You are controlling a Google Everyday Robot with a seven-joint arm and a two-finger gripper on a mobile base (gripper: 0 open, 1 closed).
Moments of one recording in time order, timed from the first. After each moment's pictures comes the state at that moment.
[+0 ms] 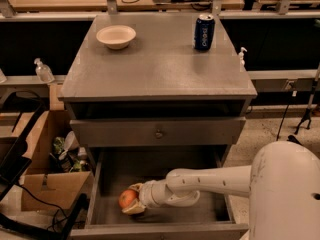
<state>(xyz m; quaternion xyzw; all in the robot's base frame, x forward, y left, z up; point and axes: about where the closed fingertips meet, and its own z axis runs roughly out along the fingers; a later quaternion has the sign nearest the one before) 0.504 0.109 0.372 -0.58 0.69 0.28 0.33</state>
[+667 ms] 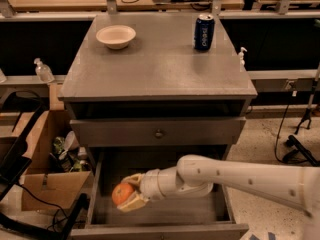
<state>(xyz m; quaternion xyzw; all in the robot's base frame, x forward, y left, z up) 0.472 0.110 0.504 -0.59 0.63 0.35 0.36</state>
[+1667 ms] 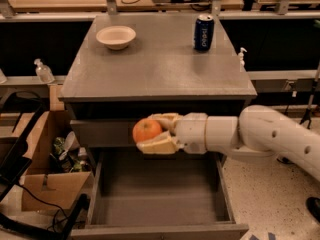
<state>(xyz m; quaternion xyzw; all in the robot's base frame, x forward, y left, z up) 0.504 0.012 0.790 -0.48 0.64 0.34 0.50</state>
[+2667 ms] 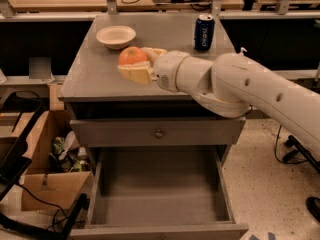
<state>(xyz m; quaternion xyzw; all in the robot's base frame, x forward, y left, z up) 0.635 0.043 0.923 -0.35 0.66 0.26 0.61</state>
